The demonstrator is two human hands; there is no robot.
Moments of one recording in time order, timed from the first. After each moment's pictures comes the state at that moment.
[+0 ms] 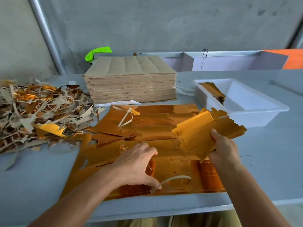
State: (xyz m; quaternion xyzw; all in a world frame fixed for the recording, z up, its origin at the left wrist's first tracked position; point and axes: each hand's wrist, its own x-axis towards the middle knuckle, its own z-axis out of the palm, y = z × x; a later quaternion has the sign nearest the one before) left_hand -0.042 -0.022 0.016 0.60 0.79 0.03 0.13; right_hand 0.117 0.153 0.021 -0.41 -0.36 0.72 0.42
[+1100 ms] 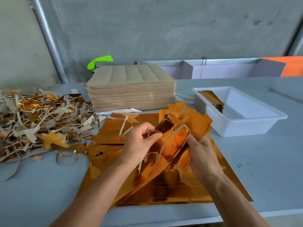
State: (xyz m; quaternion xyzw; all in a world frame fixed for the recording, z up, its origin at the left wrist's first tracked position) left_hand -0.044 0.014 0.044 0.43 0.70 0.56 0.08; right_hand 0.096 0.109 0.037 -0.22 -0.56 0.72 0.34
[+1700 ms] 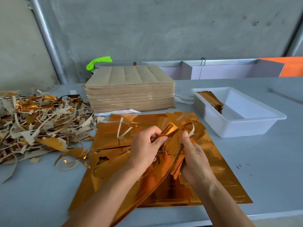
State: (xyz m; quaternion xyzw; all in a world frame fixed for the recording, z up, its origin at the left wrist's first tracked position) left_hand -0.030 0.027 0.039 0.46 0.74 0.48 0.01; right_hand 0.087 0.103 0.022 -0.19 -0.46 0.80 0.32
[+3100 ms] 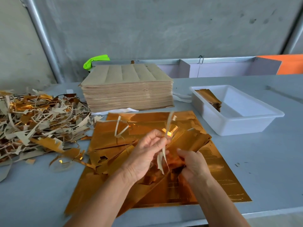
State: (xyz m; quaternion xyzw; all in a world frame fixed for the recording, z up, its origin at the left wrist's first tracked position) left_hand -0.027 0.020 0.027 0.38 0.50 0.67 0.40; right_hand 0.078 0.113 0.006 -0.40 -0.34 0.80 0.31
